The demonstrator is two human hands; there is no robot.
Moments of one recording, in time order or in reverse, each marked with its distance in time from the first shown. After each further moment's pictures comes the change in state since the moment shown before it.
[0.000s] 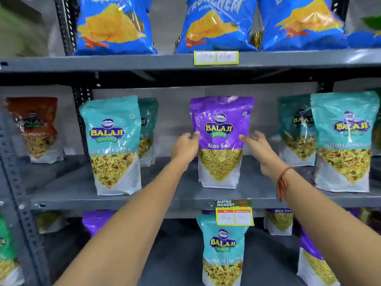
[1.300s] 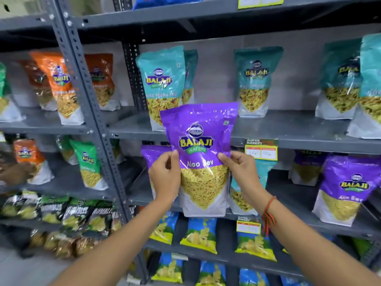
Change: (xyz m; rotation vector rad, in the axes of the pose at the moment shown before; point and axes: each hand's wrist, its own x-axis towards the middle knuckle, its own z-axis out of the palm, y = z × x) left_hand -0.254 -0.122 -0.116 -0.058 0.537 0.080; right_hand -0.257 0.059 0.090 0.301 -0.300 -0.015
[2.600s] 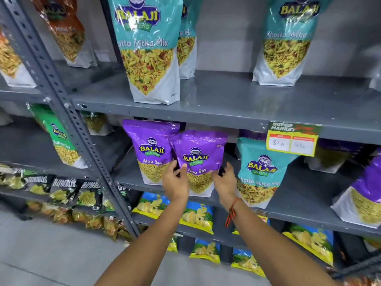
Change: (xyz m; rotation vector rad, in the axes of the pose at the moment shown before) left_hand -0.024 -0.183 0.116 0.120 -0.045 -0.591; right_hand 0.071 0.233 0.014 -0.351 0.252 0.516
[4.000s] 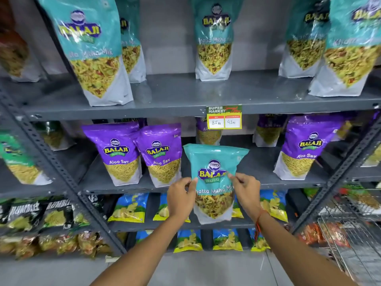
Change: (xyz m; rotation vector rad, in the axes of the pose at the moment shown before) left_hand -0.140 0.006 -0.003 0.290 -0.485 0.479; right_hand -0.099 0.033 -0.199 -0.240 0.196 -0.412
